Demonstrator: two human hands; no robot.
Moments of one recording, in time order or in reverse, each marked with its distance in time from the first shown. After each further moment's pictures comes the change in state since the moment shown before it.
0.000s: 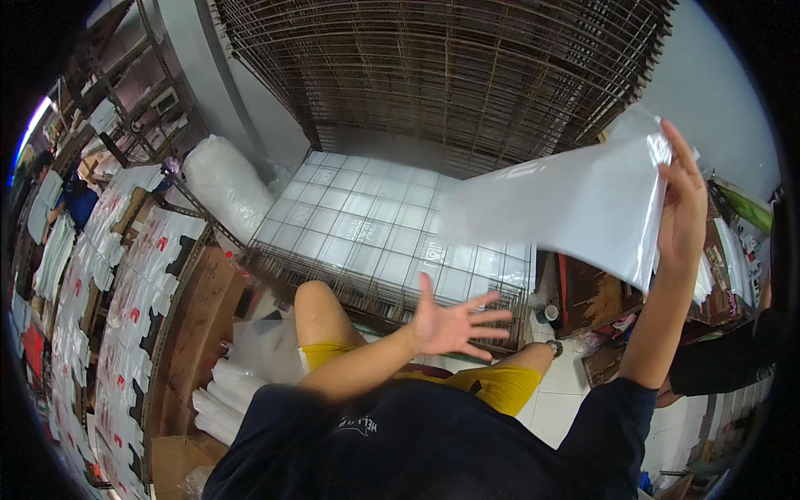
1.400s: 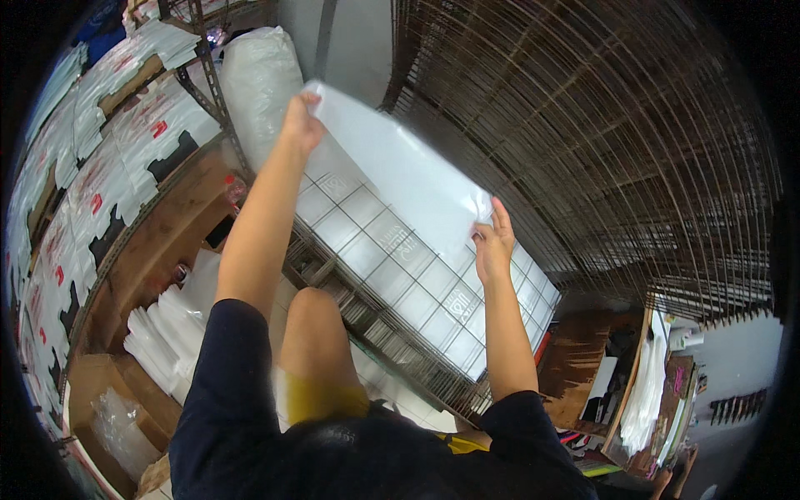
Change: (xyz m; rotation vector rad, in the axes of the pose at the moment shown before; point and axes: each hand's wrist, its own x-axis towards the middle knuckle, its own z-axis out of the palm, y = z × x) left_hand -0.285 0.460 -0.097 0.285 0.977 1.322; right_hand -0.001 0.405 0.294 0.147 -0.261 0.637
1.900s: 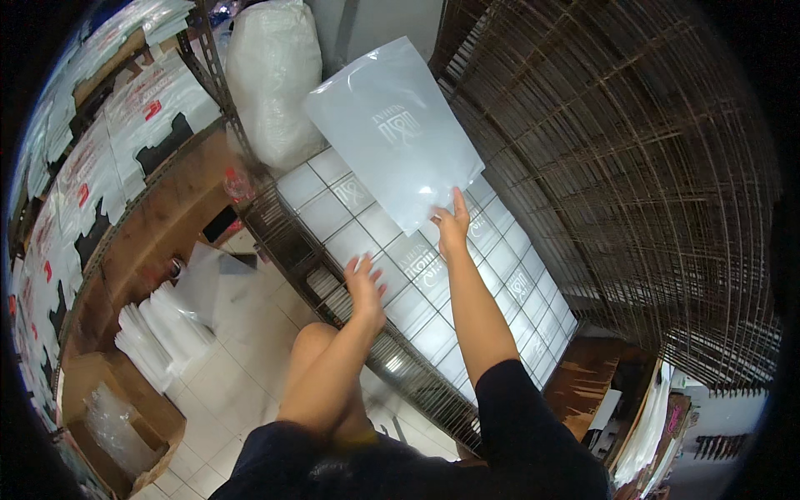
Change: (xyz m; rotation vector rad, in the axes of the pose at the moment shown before) left_hand -0.147 -0.208 -0.083 0.204 0.703 -0.206; right_hand 0.133 0.190 0.069 -0.115 -0.083 0.160
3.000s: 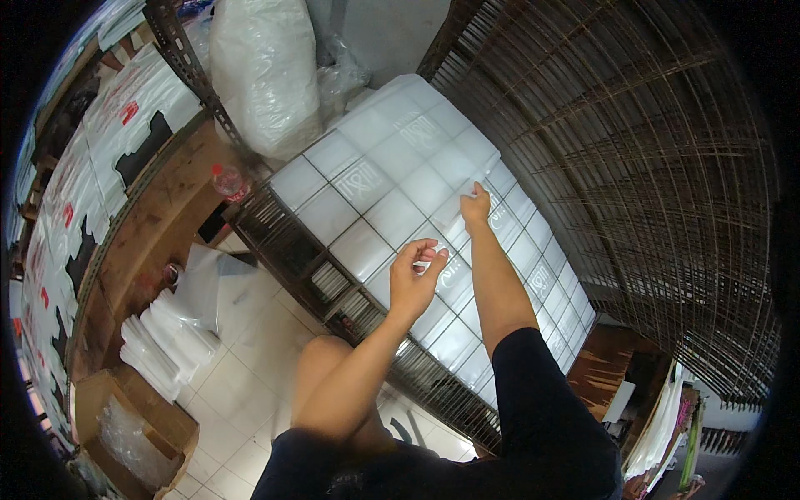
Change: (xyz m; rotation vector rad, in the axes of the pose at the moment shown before) left_hand 0.019 -0.005 0.045 0.521 -0.348 0.458; right_hand 0.111 0.101 -0.057 -0.765 0.304 -0.068
